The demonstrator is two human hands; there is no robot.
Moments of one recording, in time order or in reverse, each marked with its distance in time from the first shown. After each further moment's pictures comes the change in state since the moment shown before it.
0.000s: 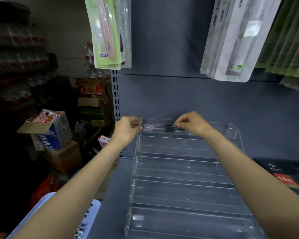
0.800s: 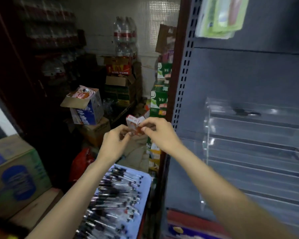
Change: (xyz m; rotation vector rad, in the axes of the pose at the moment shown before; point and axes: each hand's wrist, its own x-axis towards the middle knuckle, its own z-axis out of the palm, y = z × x) left_hand -0.104 -0.160 -0.148 0.139 0.110 -0.121; right_hand -0.051 -0.194 0.220 0.246 -0.156 -0.251
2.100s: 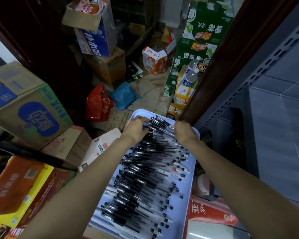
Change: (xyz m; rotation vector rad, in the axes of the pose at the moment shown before) left_hand -0.015 -0.238 0.051 0.099 -0.567 -0.272; right_hand 0.033 0.143 0.237 -0.653 -0.417 0.558
